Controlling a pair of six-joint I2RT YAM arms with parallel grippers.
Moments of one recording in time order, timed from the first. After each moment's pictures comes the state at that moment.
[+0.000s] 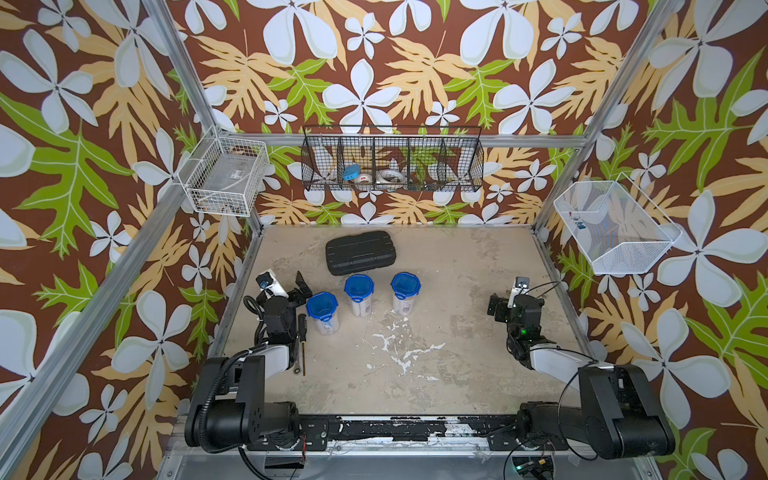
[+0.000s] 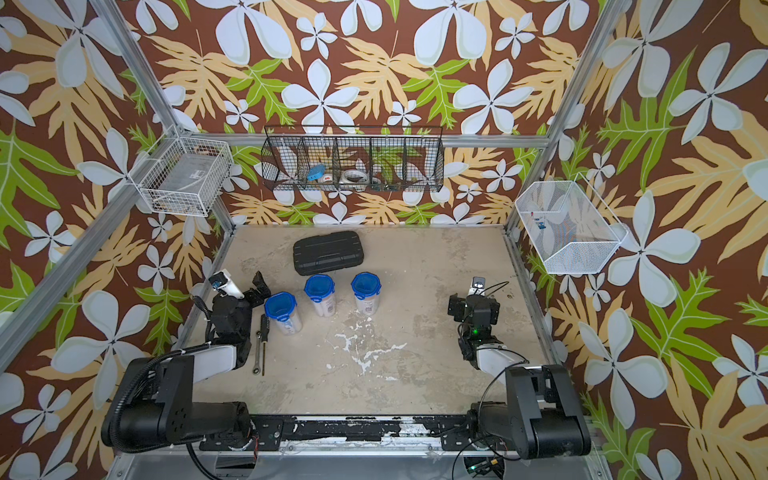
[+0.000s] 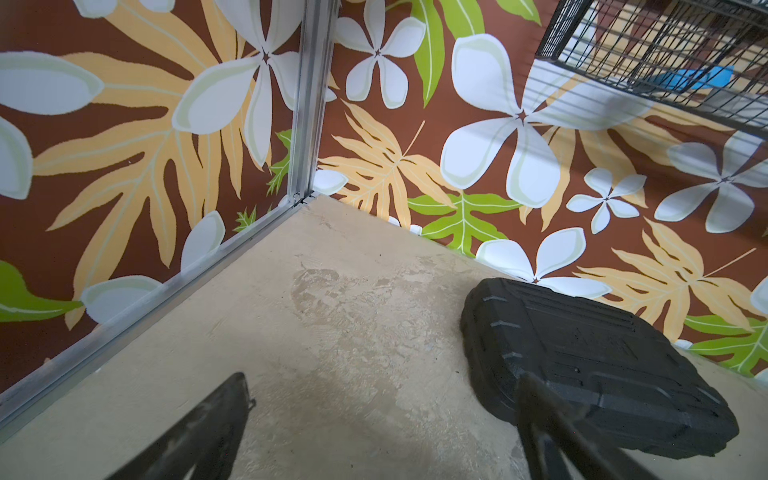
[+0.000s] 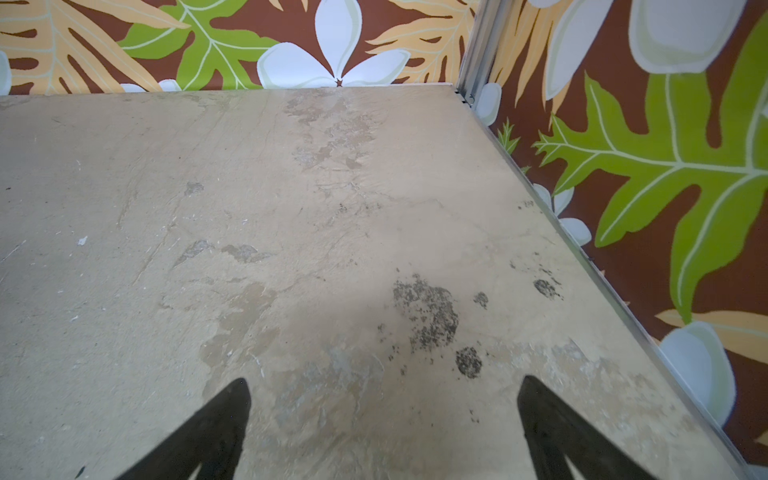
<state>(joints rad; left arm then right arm) 0.05 1.37 0.31 0.95 -0.22 -0.31 0.04 1.28 0.34 0.50 0.31 0.05</state>
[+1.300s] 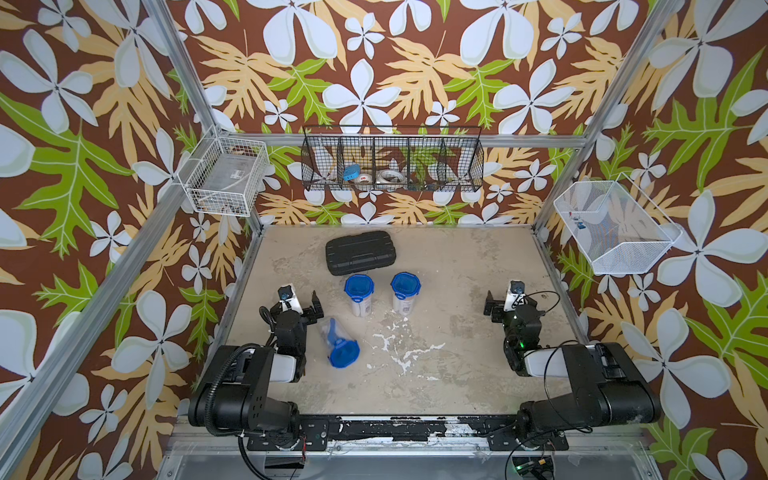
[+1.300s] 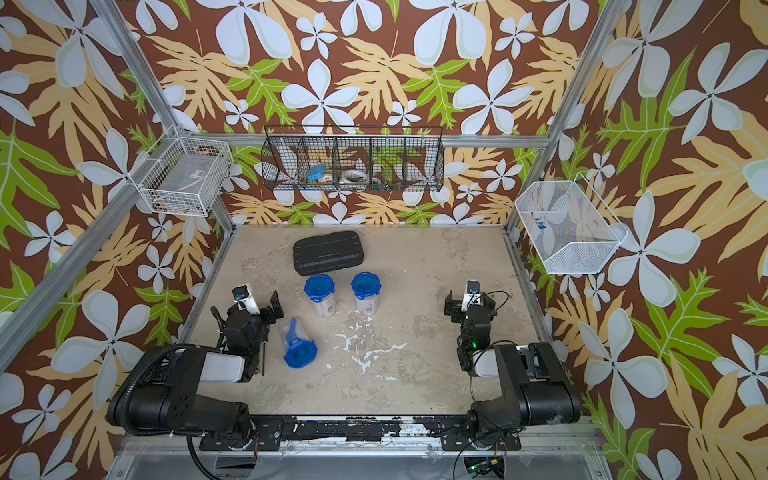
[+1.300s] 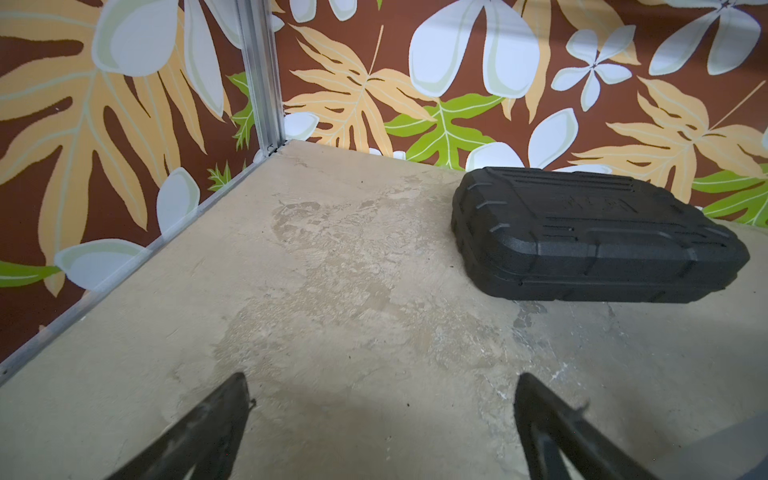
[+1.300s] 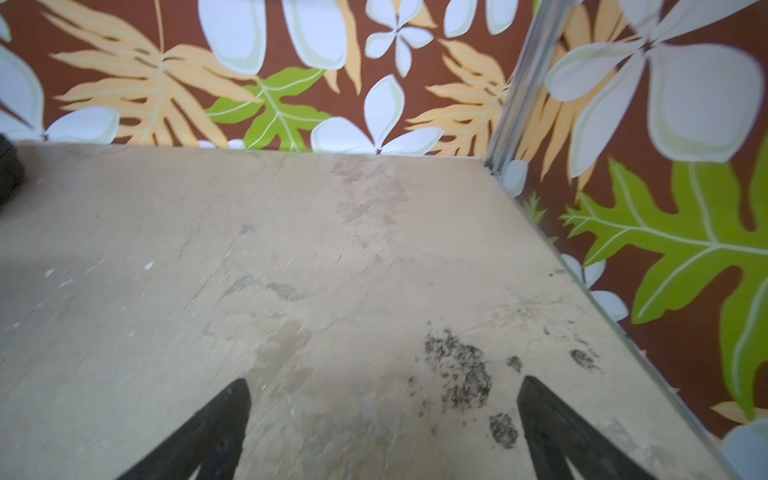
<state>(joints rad) -0.06 1.45 0.16 1.09 -0.25 -0.14 0.04 1.47 0.22 1.00 0.18 -0.07</state>
